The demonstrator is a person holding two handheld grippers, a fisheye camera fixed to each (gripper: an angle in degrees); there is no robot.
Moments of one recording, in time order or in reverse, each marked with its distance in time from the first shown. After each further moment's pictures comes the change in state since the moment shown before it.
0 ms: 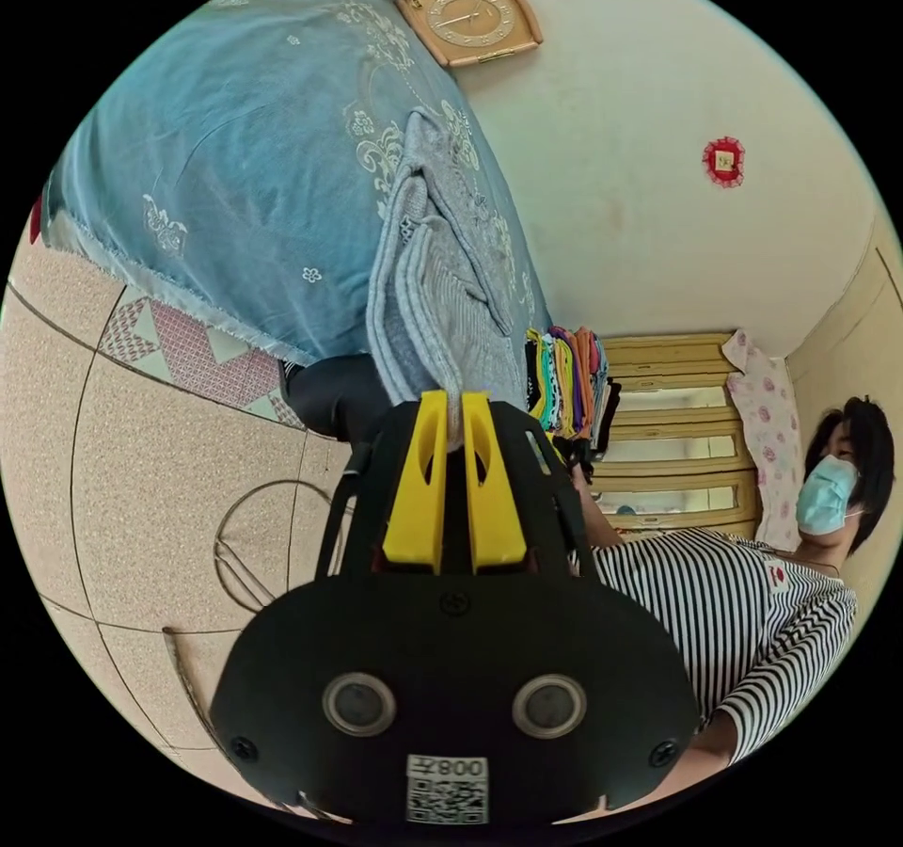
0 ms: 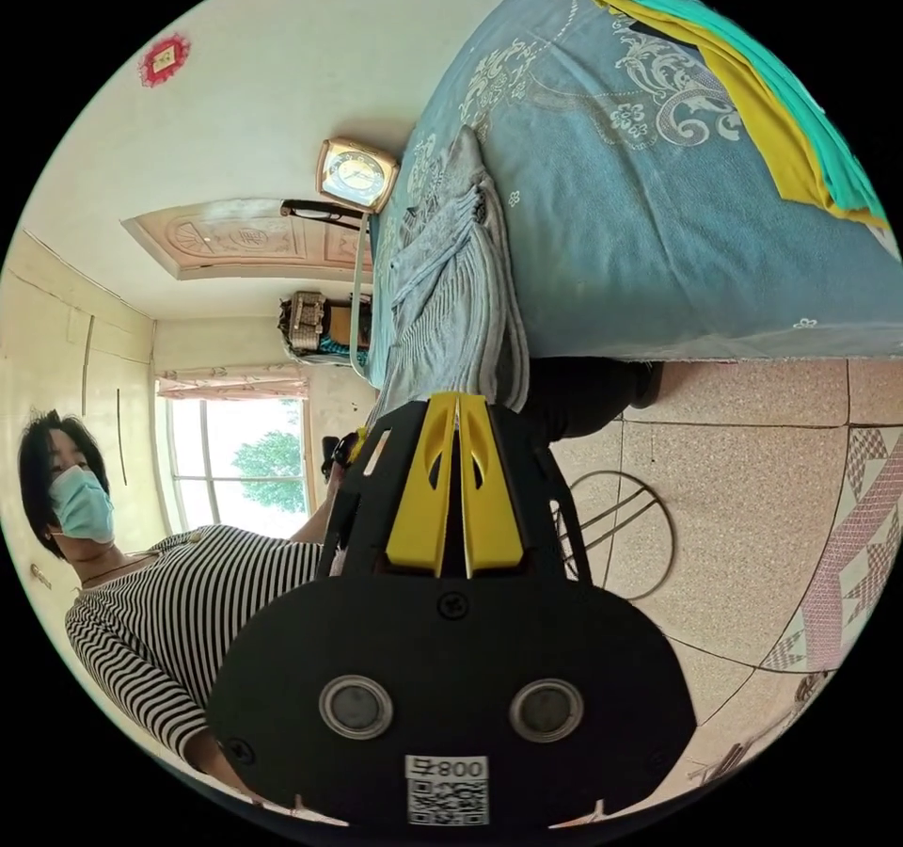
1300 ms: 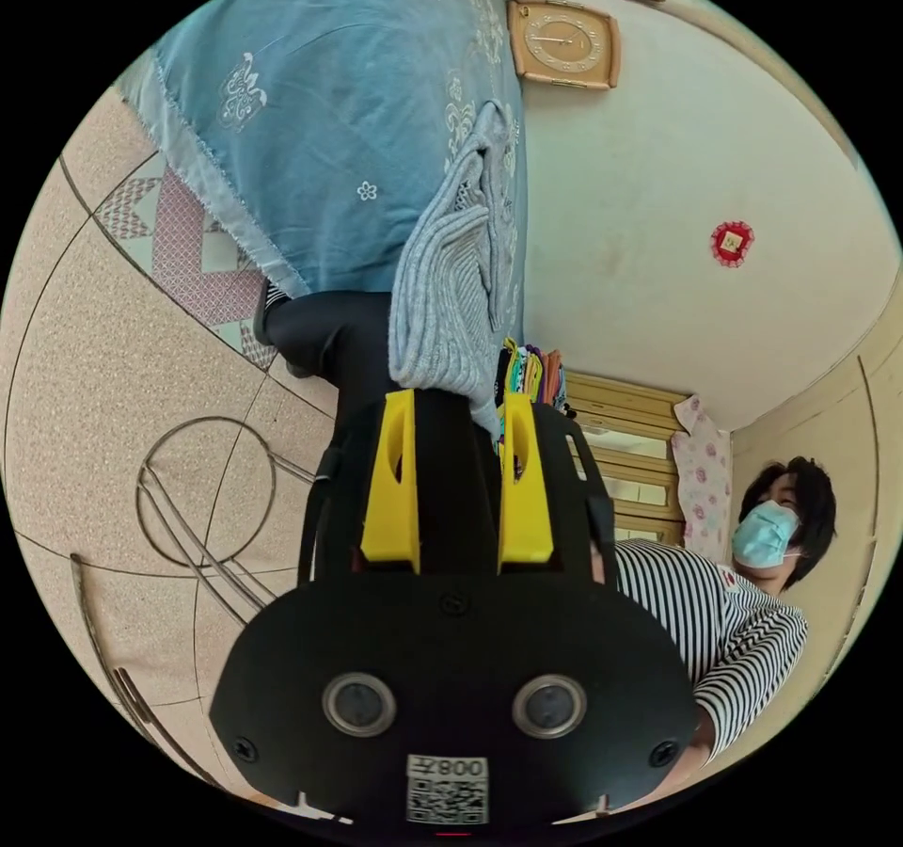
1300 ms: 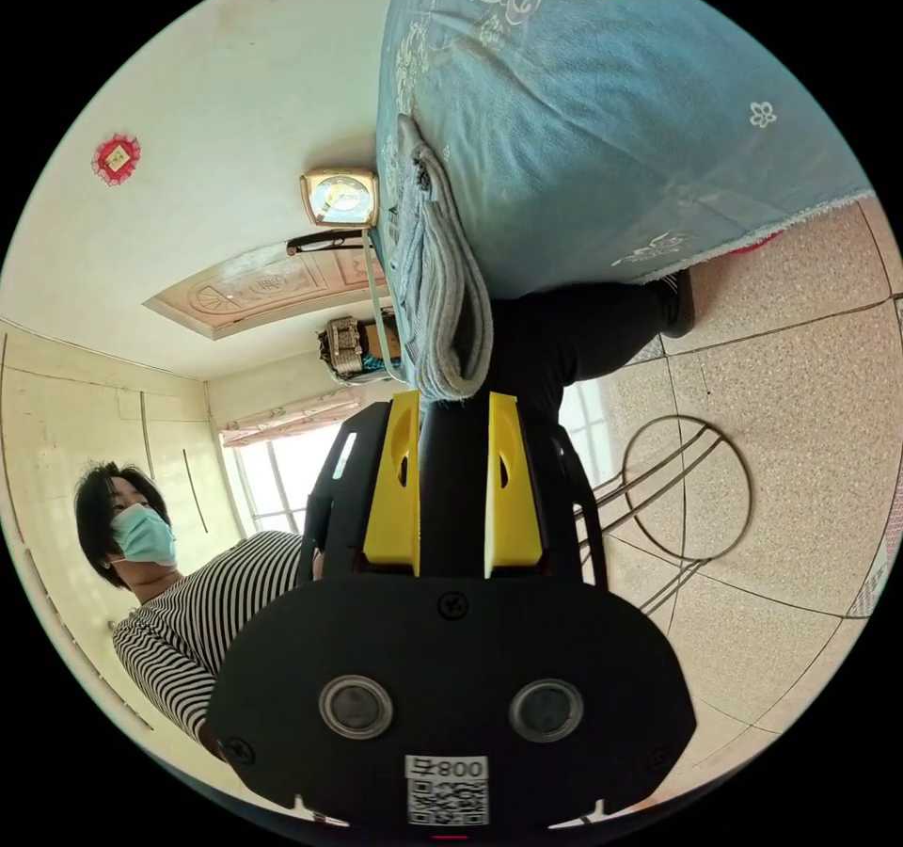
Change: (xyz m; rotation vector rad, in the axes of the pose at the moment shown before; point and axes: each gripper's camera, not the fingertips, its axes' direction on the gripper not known) left arm -0.079 0.017 0.015 0.016 0.206 -0.236; right arm 0.061 0.032 0.139 -0.021 -0.229 0.212
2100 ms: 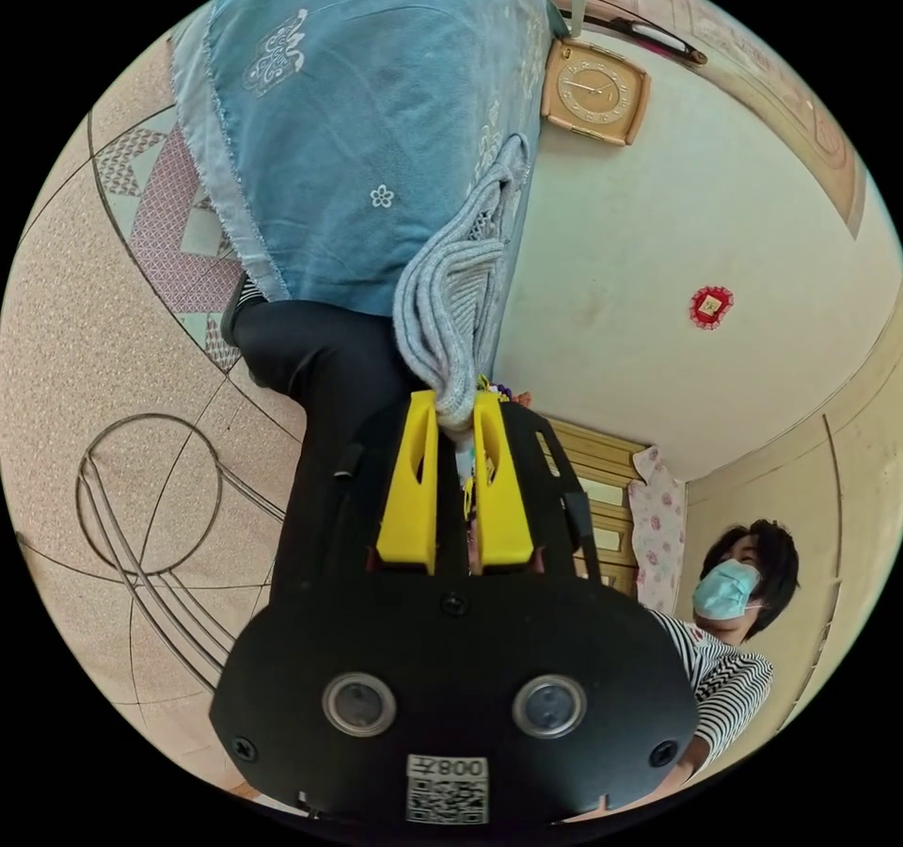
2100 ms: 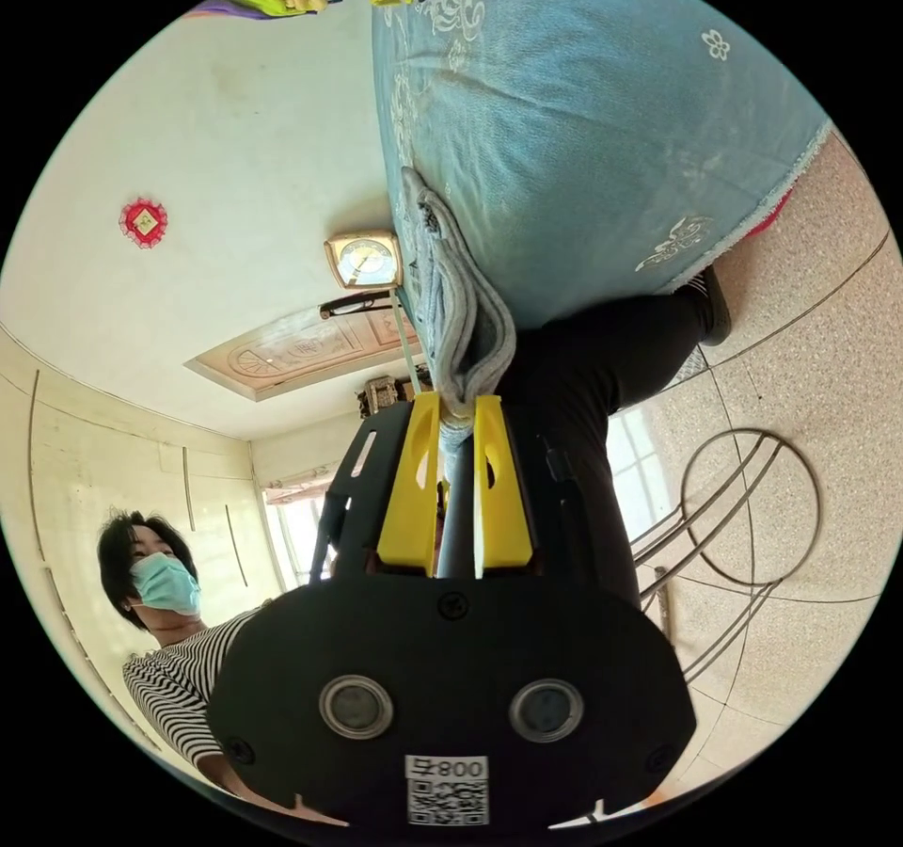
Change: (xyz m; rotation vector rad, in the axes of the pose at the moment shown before) left arm -0.023 -0.008 0.024 0.103 0.145 -0.115; right arm 0.020 0.024 0.047 0.188 -0.160 0.080
